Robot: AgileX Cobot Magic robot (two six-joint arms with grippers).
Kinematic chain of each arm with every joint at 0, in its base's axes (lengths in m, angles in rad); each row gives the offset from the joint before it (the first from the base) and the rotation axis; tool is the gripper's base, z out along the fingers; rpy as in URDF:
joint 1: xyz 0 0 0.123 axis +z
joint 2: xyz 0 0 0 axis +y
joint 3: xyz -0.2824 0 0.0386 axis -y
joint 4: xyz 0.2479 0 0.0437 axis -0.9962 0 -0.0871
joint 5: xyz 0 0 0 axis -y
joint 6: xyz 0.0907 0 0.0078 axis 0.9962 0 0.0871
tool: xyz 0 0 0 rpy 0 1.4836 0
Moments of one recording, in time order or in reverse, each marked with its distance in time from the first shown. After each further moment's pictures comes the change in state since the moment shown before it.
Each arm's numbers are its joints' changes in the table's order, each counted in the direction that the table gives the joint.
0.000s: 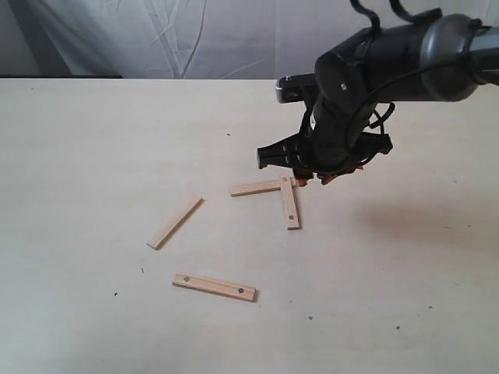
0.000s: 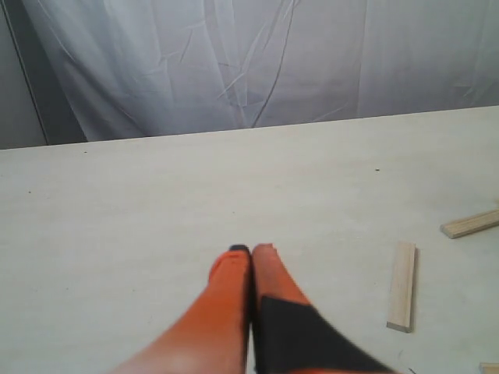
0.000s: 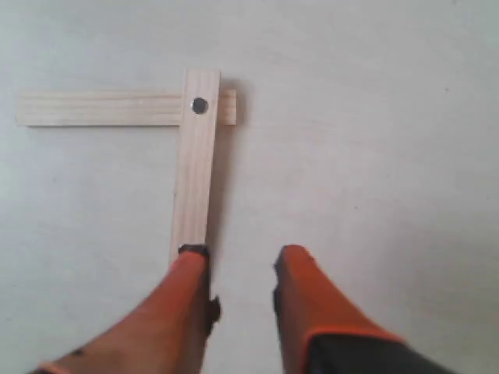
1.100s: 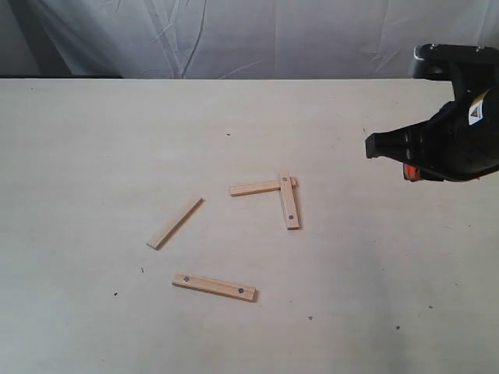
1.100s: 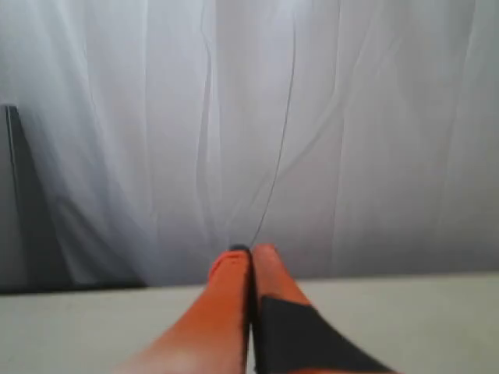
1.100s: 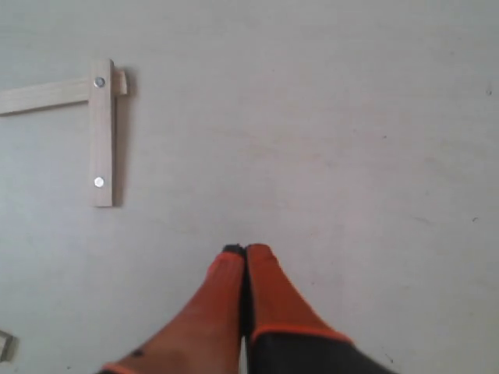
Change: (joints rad) left arm 0.001 0.371 0.521 0.081 0.028 0.005; right arm -0.216 -0.542 -0.414 -0.098 0.088 -0.138
